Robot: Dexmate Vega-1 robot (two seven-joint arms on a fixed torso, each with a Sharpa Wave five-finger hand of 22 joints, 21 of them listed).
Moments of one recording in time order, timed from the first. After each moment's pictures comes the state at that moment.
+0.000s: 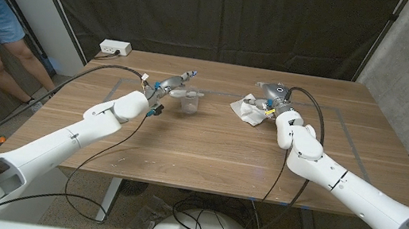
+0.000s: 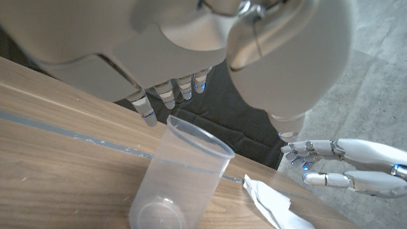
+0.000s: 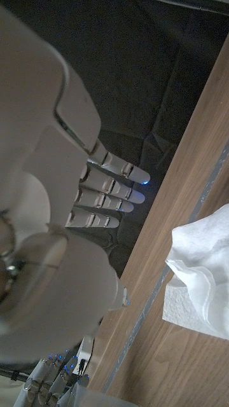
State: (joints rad) left arm 0.73 0.74 0.57 -1.53 -0.01 -0.11 0.02; left_hand 0.79 -0.05 0.03 0.02 0.23 -0.15 -0.04 0.24 0.21 -0.08 0.00 0.19 0.25 -0.06 0.05 0.18 0.22 -0.17 0.14 0.62 0.18; right arm -0.68 -0.70 -0.83 -1.81 -0.78 -0.62 -0.04; right_hand 0.83 0.05 -0.19 0.14 0.33 0.30 -0.06 0.19 0.19 0.40 0.01 0.20 0.26 0.44 -0.04 0.19 0.37 0.04 0.05 1.10 0.18
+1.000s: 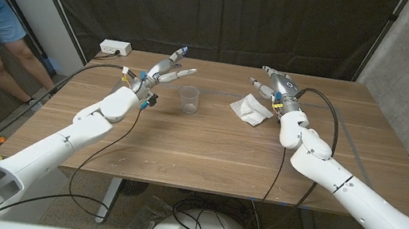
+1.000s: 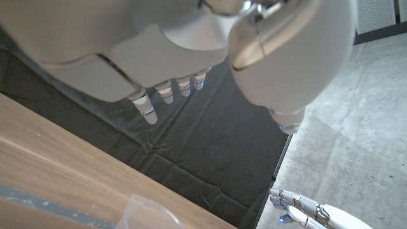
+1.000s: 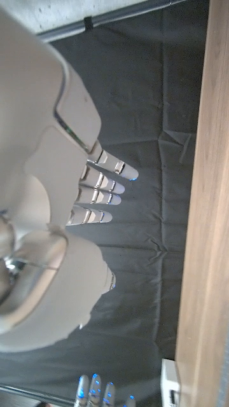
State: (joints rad) left arm 0.76 0.70 0.46 -1.42 -0.15 -0.42 0.04; left_hand 0.74 -0.02 0.01 0.05 0.26 -0.17 -0.06 0.20 0.20 -0.14 -0.01 0.19 0.23 -0.13 0.01 0.18 0.21 -0.17 0.09 0.58 0.18; right arm -0.79 -0.64 -0.65 -1.82 -0.52 -0.46 -0.34; right_hand 0.76 0.17 -0.13 0.13 0.28 0.18 -0.03 0.19 0.19 0.19 0.05 0.19 0.20 0.13 0.01 0.17 0.30 -0.12 0.00 0.95 0.17
